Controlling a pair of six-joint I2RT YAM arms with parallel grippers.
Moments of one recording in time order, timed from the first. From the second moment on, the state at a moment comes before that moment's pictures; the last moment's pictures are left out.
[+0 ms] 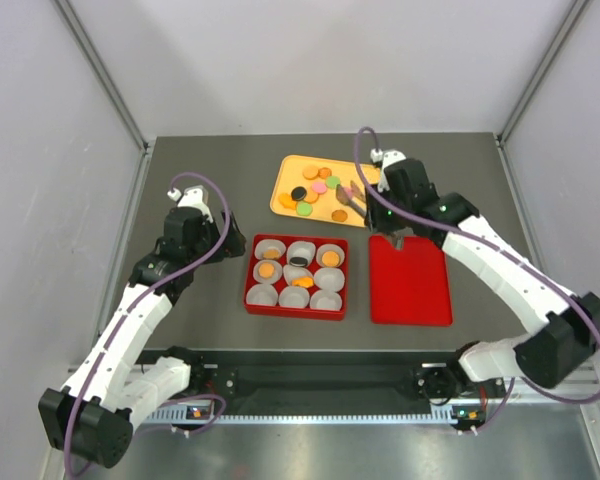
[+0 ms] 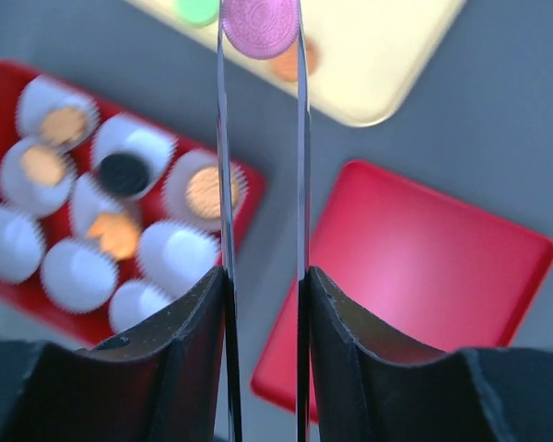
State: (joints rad) left arm -0.29 0.92 0.84 -0.53 -0.07 -0.42; right arm 0.56 1.36 1.29 -0.69 0.11 0.24
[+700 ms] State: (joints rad) left arm -0.29 0.92 0.84 -0.53 -0.07 -0.42; right arm 1.01 1.16 1.02 -0.87 0.22 0.42
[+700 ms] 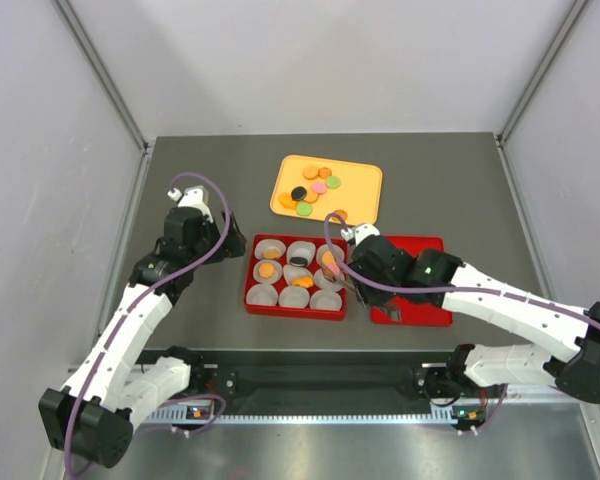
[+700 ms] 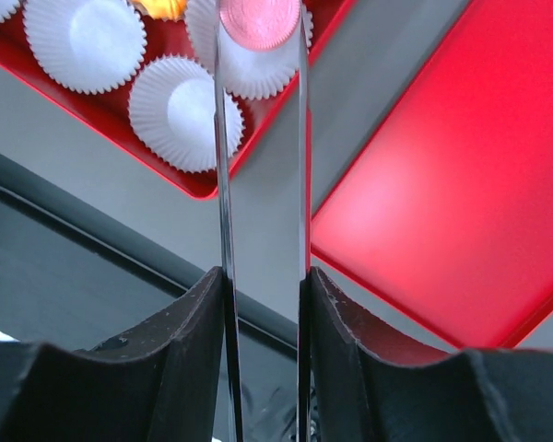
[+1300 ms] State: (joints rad) left arm -0.29 0.92 0.84 -0.53 -0.07 -0.42; right arm 1.04 1.14 1.01 -0.87 0.24 0.44
